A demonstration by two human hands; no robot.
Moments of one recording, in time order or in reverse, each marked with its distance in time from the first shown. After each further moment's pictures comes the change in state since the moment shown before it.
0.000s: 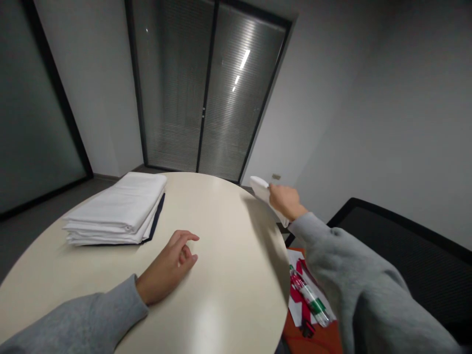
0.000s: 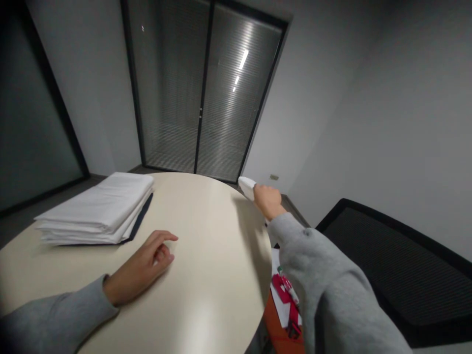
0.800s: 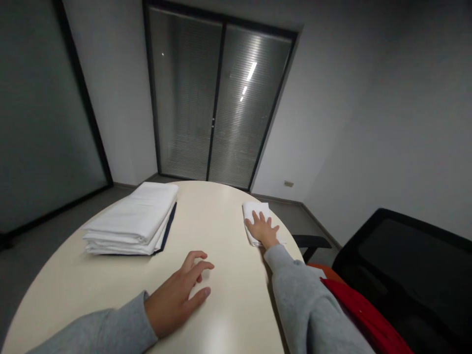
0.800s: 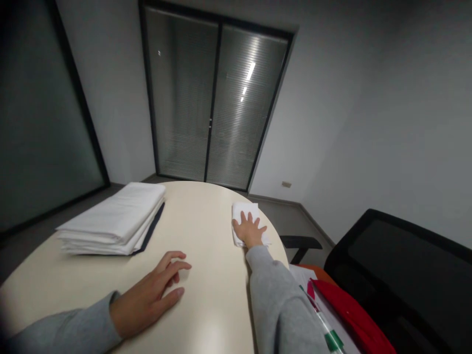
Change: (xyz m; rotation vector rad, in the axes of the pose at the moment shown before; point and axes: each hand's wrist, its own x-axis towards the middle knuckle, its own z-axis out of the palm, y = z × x) left_hand -0.016 -0.004 0.004 0.231 -0.194 0.053; right_hand 0.012 -0.077 0.136 0.220 -0.113 0.097
